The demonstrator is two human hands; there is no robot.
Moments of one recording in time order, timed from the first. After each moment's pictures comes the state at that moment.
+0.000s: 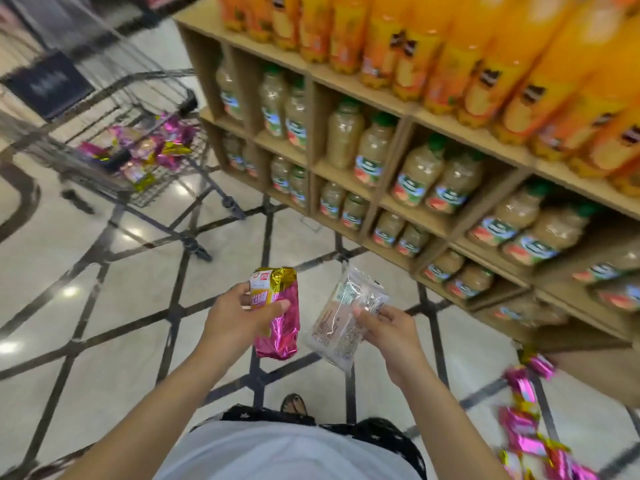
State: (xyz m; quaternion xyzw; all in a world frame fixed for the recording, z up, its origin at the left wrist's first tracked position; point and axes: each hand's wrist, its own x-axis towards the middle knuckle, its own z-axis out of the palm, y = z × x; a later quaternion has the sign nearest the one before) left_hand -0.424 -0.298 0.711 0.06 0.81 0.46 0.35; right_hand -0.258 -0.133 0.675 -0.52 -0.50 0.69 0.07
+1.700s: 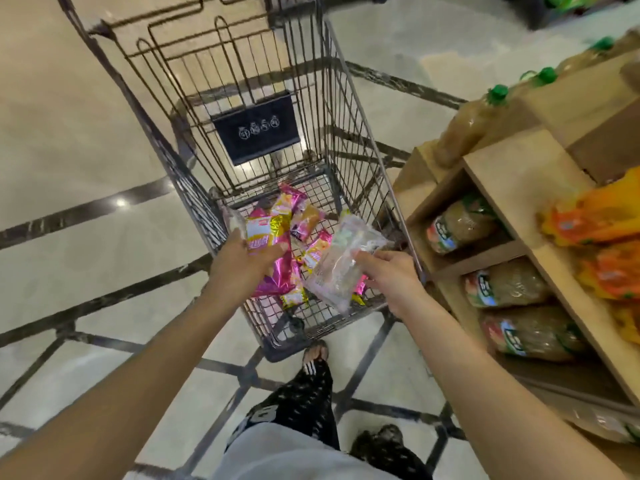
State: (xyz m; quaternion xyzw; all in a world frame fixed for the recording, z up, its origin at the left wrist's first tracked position) left_hand -1.148 -0.325 0.716 -0.17 0.84 0.47 0.20; right_hand -1.116 -0.101 0.684 -0.38 -0.65 0.64 -0.16
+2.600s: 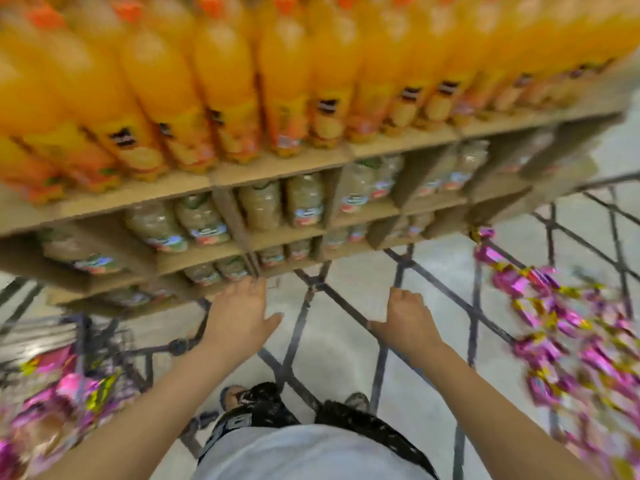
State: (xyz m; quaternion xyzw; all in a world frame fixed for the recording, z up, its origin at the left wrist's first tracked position) left_hand -0.813 -0.059 0.719 0.73 0.65 -0.12 0.18; right_hand -0.550 -0.067 0.704 -0.72 -0.64 0.23 -0.12
